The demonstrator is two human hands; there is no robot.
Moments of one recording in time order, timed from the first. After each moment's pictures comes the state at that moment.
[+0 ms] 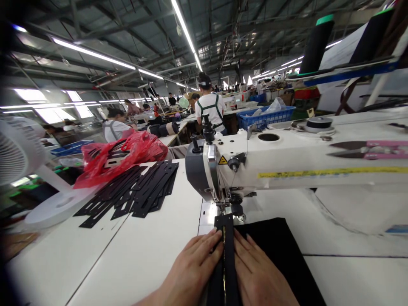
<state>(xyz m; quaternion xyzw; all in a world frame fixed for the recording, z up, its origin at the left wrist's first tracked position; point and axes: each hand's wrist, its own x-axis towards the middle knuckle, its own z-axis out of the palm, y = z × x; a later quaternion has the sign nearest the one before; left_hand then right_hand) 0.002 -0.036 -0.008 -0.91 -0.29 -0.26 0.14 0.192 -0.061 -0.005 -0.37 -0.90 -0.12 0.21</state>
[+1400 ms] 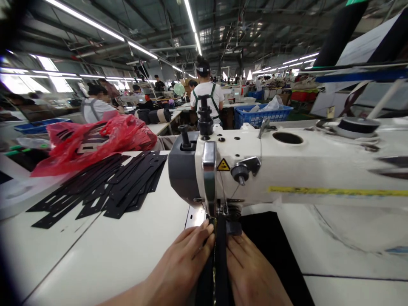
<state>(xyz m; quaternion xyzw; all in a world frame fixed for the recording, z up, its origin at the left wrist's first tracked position) 0.011 -0.012 -0.004 -0.92 -0.31 -0.23 0.08 0.199 -0.031 0.004 -0.36 -0.91 -0.11 0.18</state>
